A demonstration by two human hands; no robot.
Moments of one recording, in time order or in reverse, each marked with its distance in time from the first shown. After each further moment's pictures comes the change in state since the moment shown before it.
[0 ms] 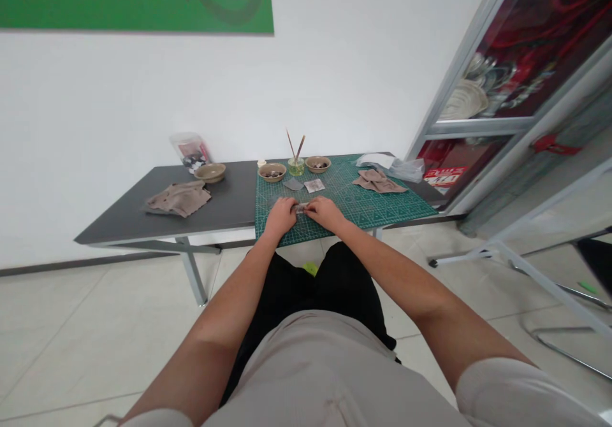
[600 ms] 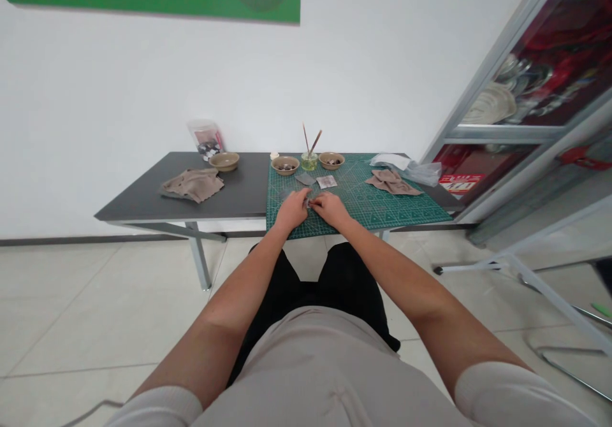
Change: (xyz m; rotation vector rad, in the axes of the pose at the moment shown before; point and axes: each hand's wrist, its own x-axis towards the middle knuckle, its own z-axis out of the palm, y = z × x) left_hand -0.005 0.006 -0.001 -0.081 0.012 -0.035; right_hand 0.004 -0.006 0.000 -0.030 -0.011 -0.009
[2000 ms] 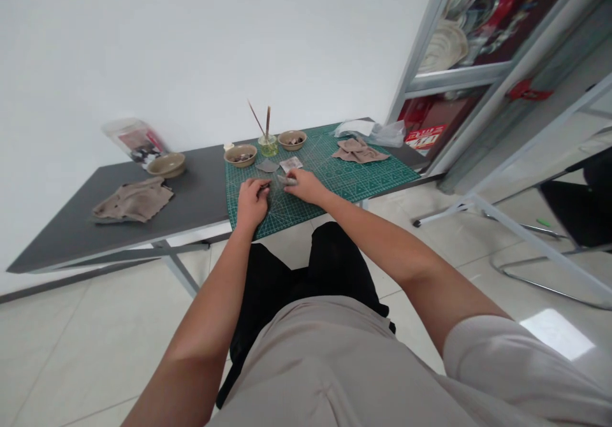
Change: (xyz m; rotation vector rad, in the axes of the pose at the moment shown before) left_hand 0.003 -0.013 -0.007 -0.084 0.170 0.013; right_hand 0.005 0.022 -0.009 0.290 0.059 0.192
